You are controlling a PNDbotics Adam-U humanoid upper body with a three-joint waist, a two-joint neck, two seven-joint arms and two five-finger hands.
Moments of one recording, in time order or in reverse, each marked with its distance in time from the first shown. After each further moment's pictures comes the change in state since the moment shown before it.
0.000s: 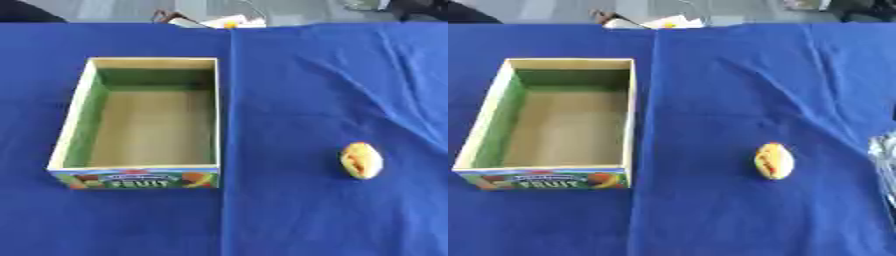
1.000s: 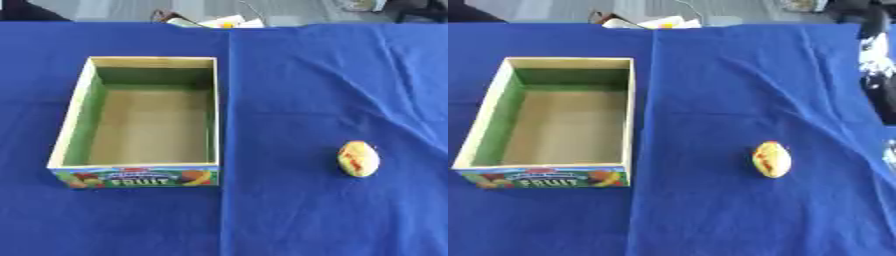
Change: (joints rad) left arm 0.006 0.002 0.000 0.000 0.001 0.000 -0.001; right arm 0.097 -0.239 0.081 0.000 0.237 0.227 0.320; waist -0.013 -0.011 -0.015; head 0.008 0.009
